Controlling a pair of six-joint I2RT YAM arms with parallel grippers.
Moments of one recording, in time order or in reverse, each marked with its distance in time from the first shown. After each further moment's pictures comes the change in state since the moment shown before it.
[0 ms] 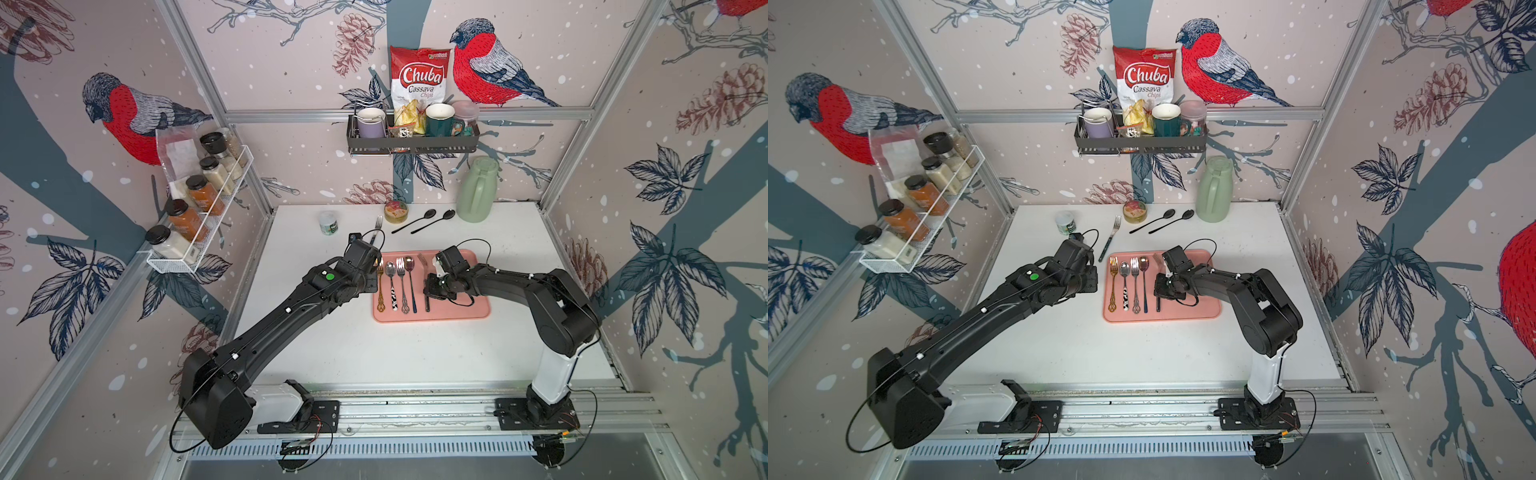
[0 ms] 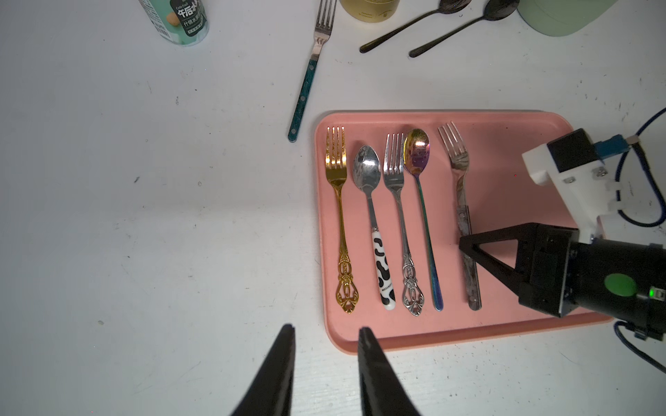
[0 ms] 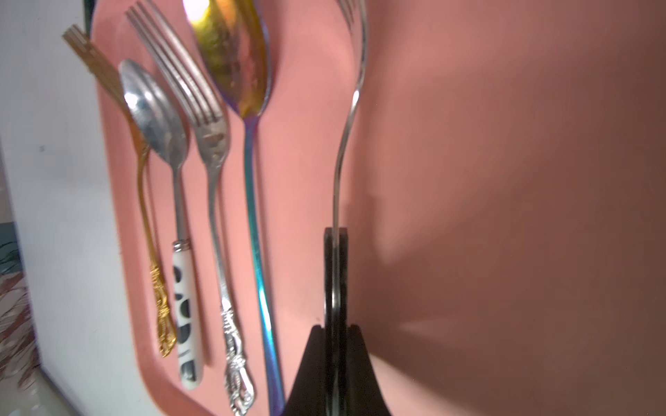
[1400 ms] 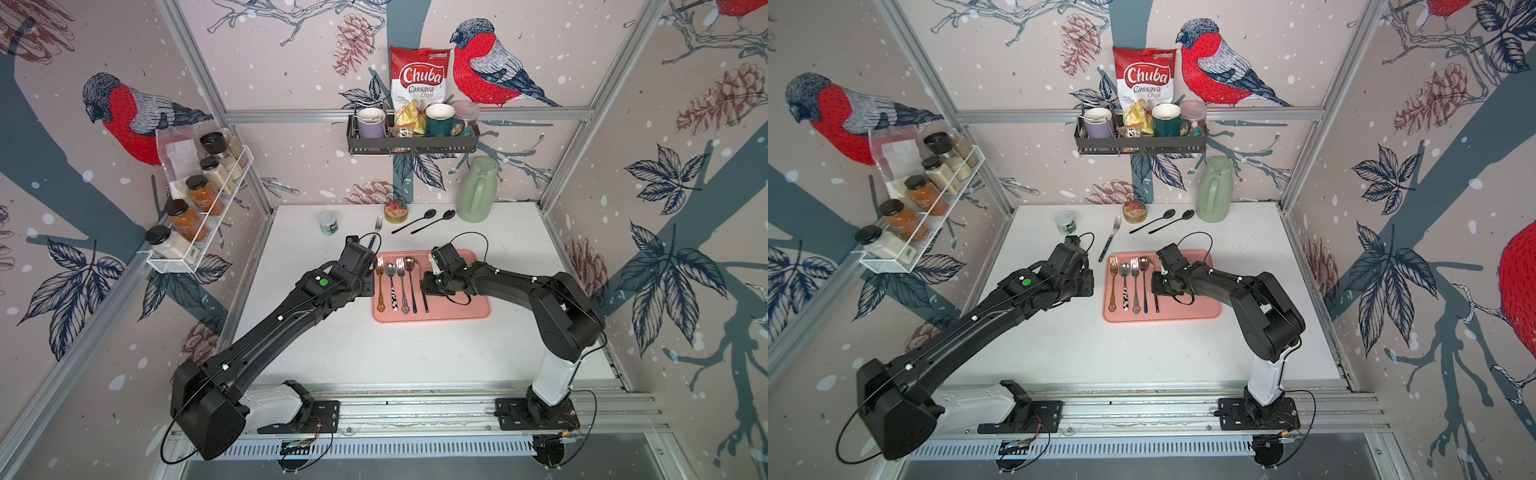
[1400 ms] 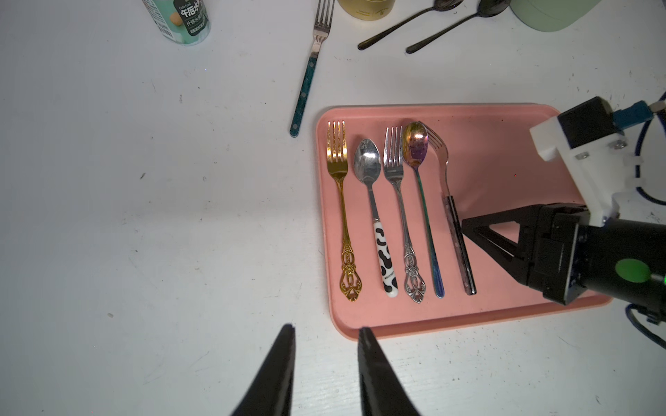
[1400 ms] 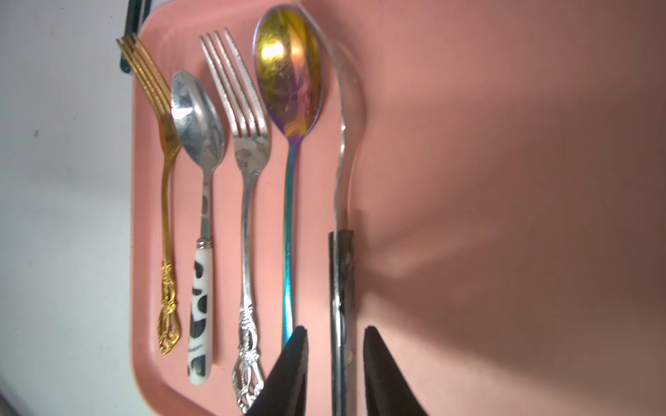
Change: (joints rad) left arm 0.000 -0.056 -0.032 -0.015 0.009 0.018; right arm 0.061 -0.036 0.060 -0.095 0.197 -0.066
